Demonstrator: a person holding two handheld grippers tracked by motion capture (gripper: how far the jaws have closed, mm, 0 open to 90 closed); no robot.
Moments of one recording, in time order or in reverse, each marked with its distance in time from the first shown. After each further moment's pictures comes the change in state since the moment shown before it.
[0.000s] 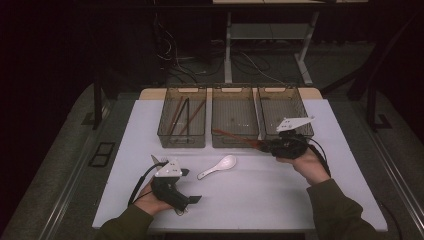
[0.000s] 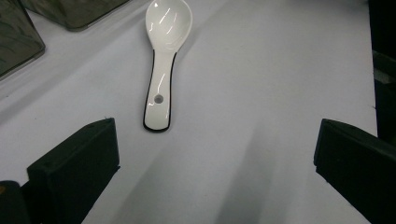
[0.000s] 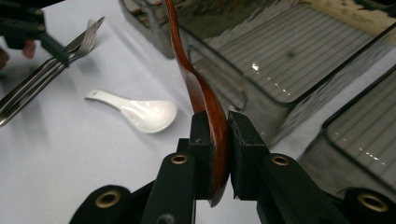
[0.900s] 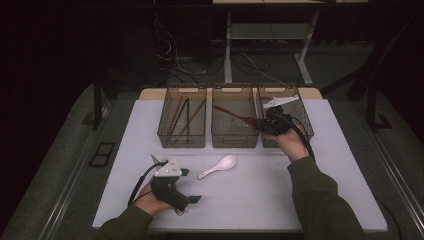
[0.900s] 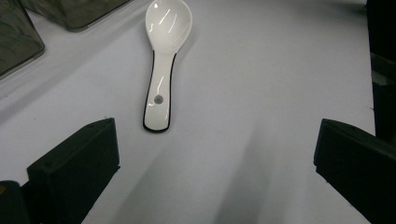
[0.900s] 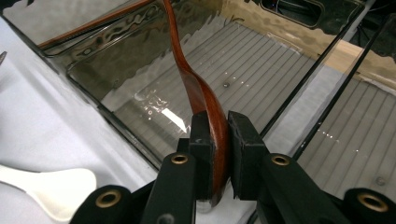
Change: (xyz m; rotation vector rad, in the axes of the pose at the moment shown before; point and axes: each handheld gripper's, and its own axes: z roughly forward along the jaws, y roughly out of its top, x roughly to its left) left arm 0.000 0.000 0.000 -0.008 -0.007 -0.007; right arm -0.029 0.045 0.042 0.018 -0.193 0.080
